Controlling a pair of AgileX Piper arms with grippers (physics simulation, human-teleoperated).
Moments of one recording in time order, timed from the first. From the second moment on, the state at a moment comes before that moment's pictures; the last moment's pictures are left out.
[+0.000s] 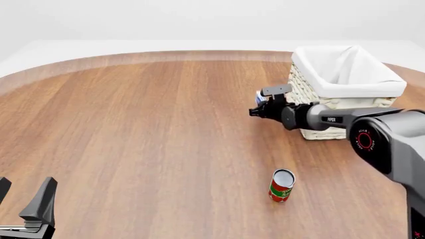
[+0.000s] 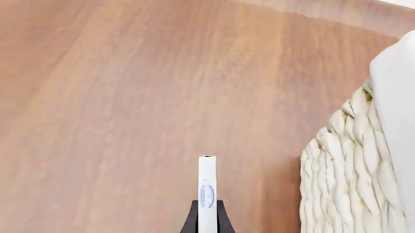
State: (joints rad) left arm 0.00 0.00 0.00 0.00 0.00; right arm 0.21 2.26 -1.47 -0.16 -0.02
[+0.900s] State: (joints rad) left arm 0.00 0.00 0.00 0.00 0.00; right arm 0.25 1.97 -1.21 -0.26 -0.04
